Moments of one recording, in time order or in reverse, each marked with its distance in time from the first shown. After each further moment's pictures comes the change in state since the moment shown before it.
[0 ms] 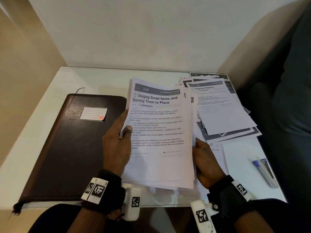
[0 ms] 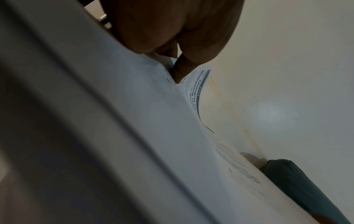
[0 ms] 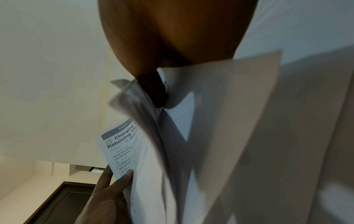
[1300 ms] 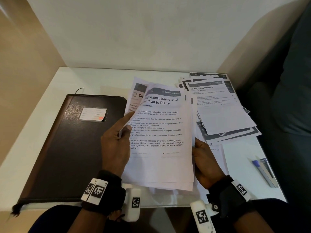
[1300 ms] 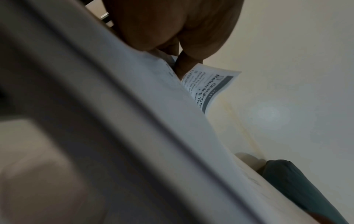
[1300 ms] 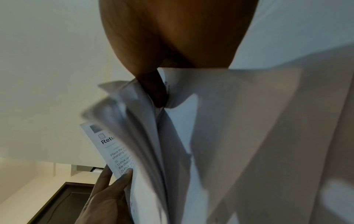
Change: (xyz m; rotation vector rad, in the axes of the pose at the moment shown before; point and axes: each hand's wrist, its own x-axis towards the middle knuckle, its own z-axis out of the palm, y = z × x) left_hand -0.002 0.002 0.002 -0.111 0.018 -0.008; right_hand 0.002 0.002 -0.001 0.008 -0.006 0.004
